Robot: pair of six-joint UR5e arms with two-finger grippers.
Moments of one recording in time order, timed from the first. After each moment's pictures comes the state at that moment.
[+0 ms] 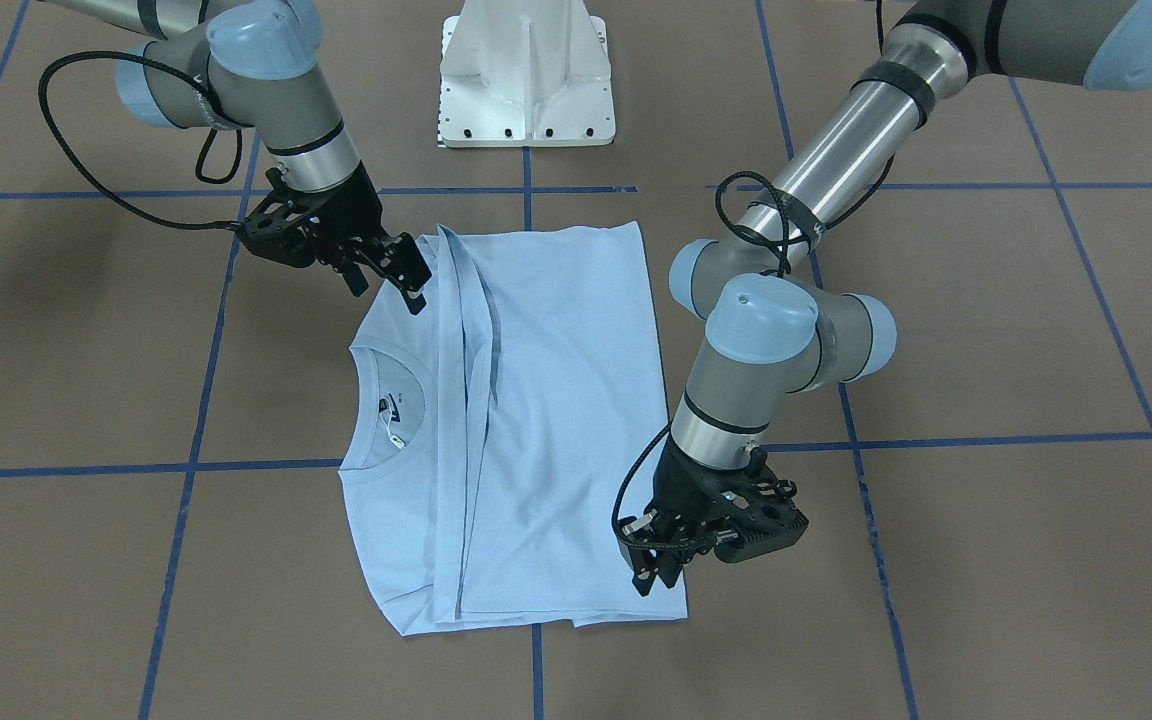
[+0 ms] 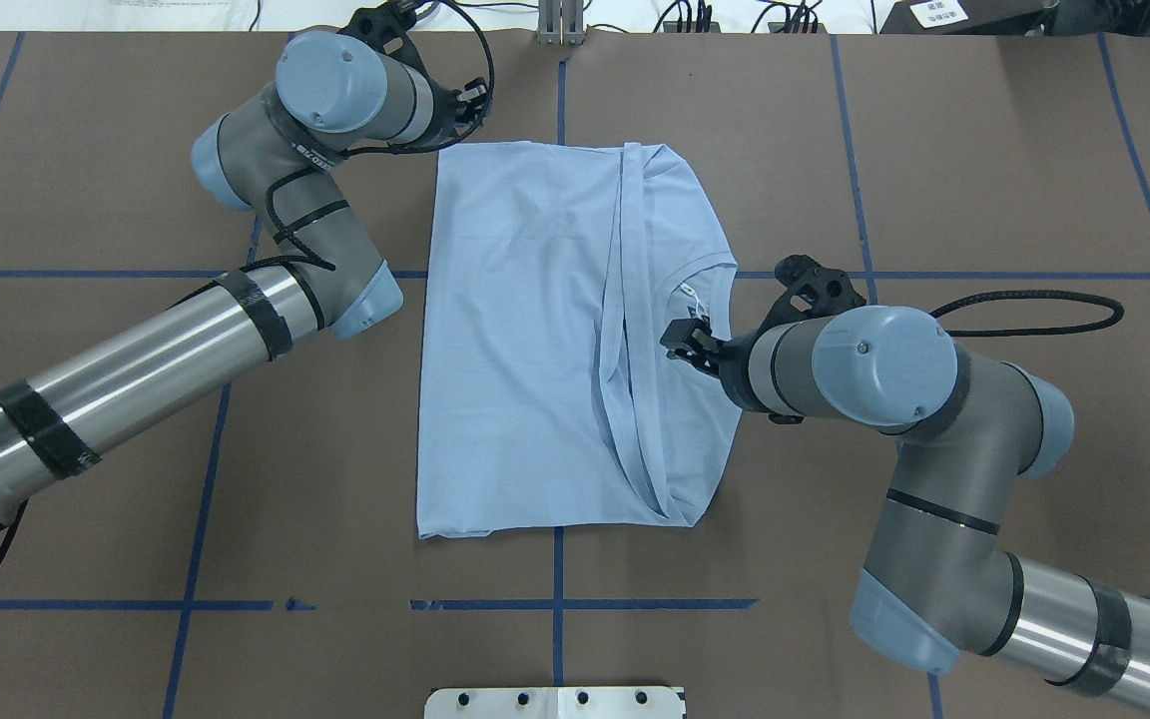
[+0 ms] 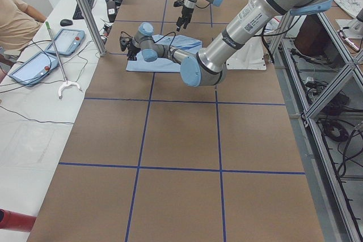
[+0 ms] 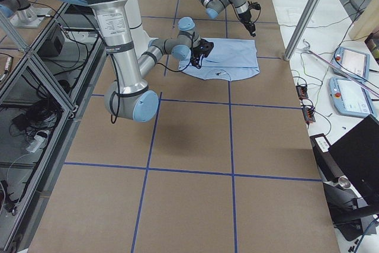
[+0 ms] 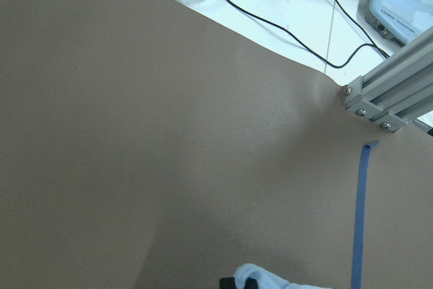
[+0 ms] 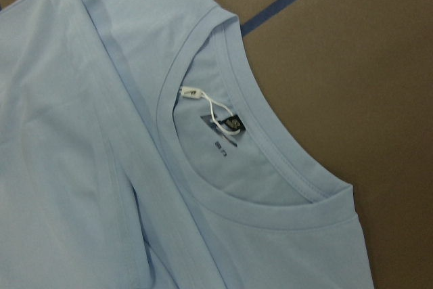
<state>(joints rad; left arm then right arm) -0.78 -2.46 -1.01 -2.43 -1.72 -1.50 0.47 -1.22 1.87 -1.22 1.66 1.80</state>
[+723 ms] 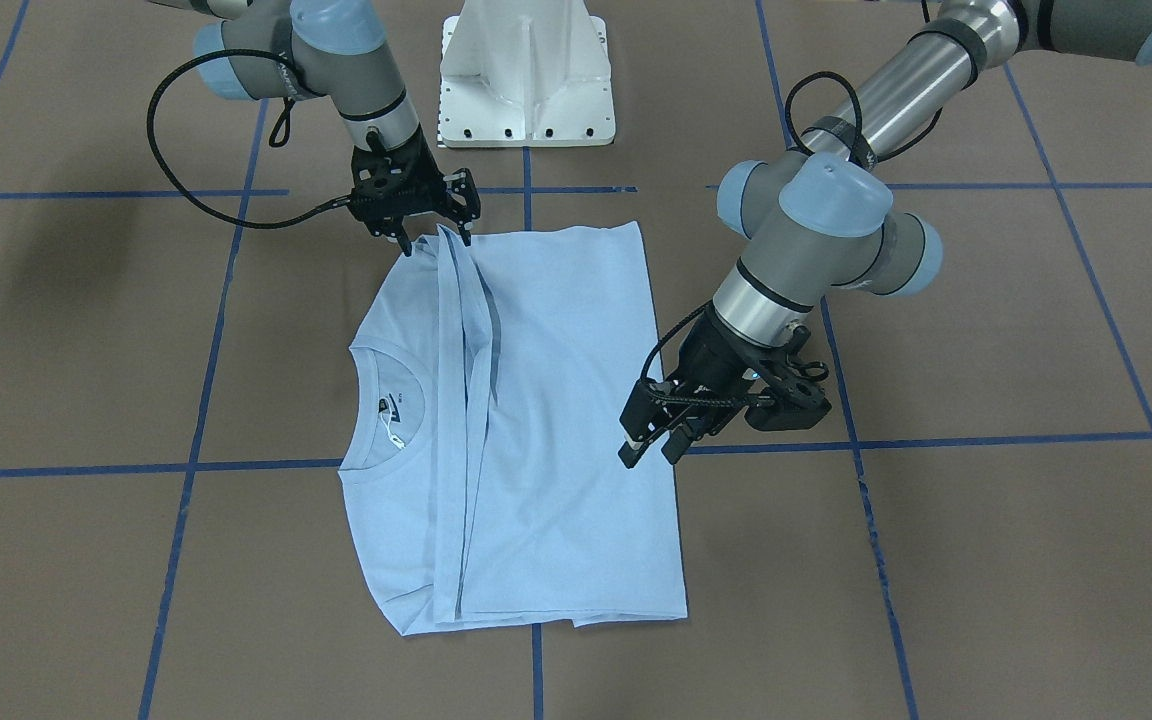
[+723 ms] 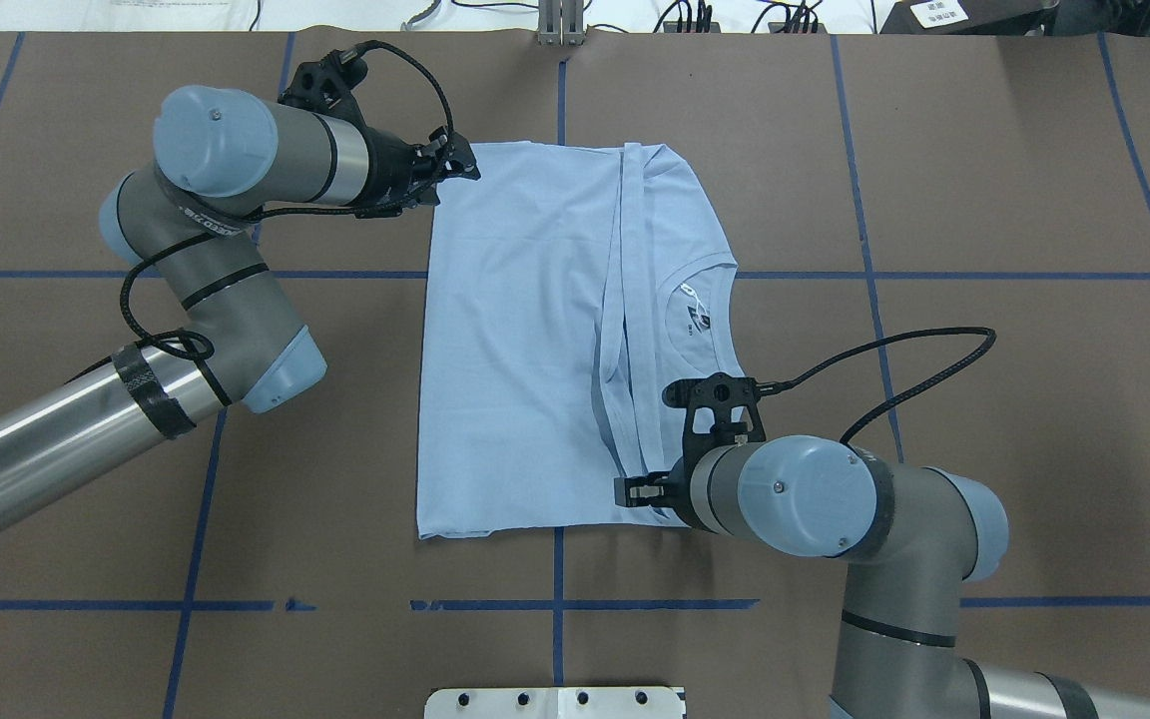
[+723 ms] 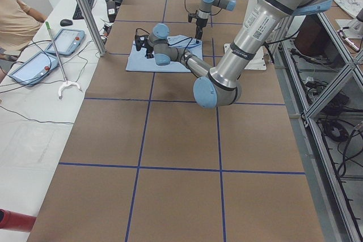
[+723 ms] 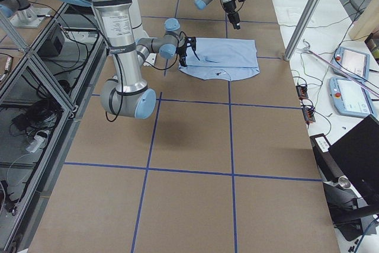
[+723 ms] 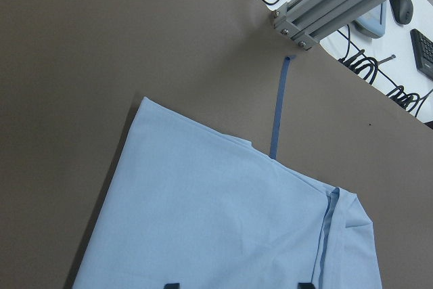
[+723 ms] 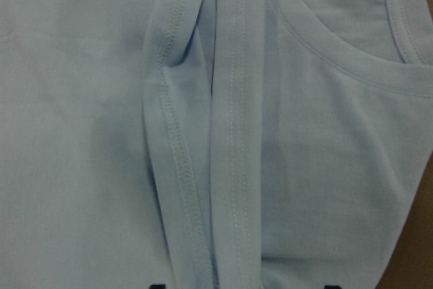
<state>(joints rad) -0.75 -2.24 -1.34 -2.45 -1.83 -1.59 0.28 -1.20 1.88 -1.29 1.60 1.29</state>
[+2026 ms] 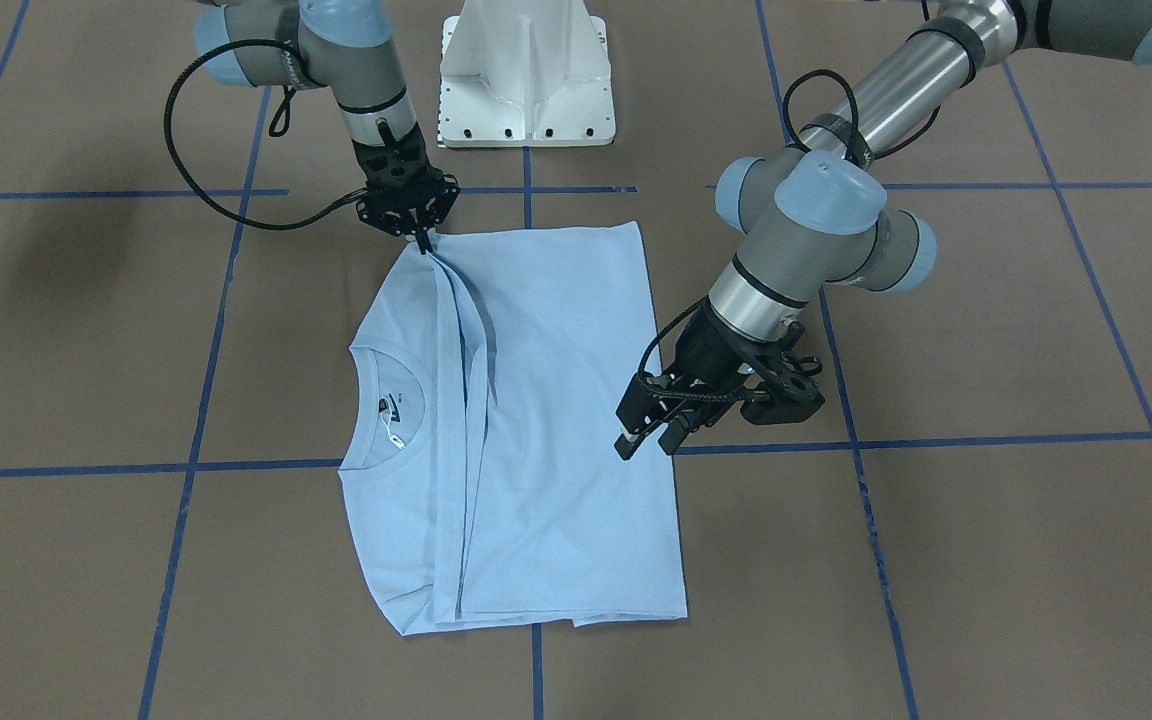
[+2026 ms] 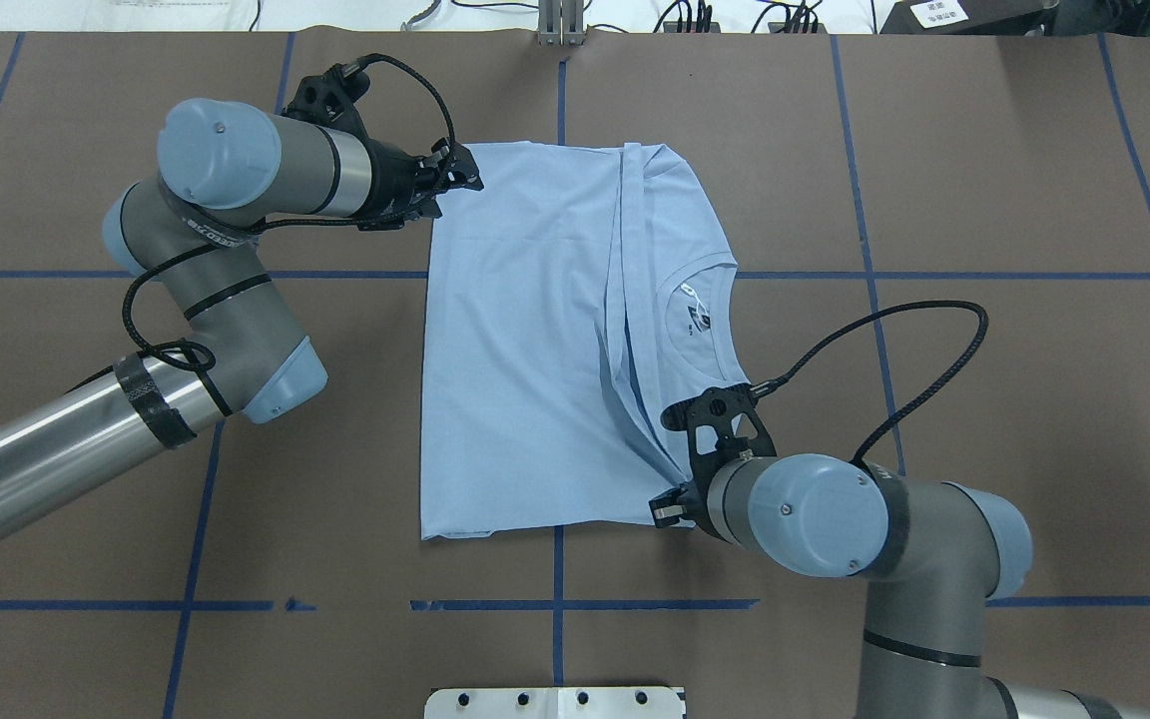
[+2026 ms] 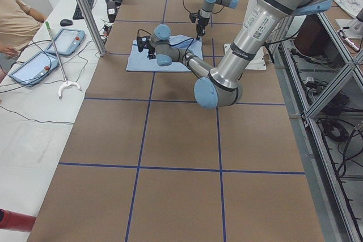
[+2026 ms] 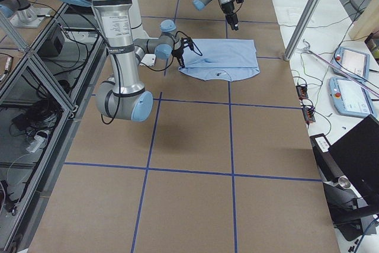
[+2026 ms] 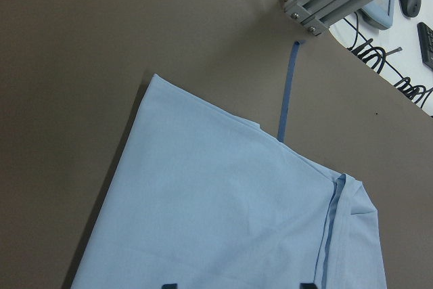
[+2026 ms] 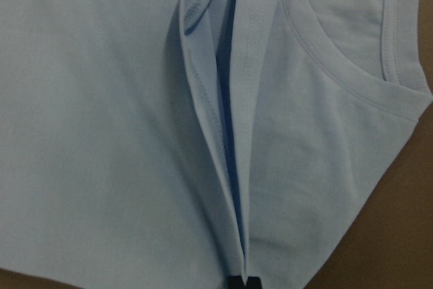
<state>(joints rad) -0.74 -2.23 -1.35 -2.45 -1.83 -1.63 0.24 -1.31 1.96 -1.34 1.51 1.12</state>
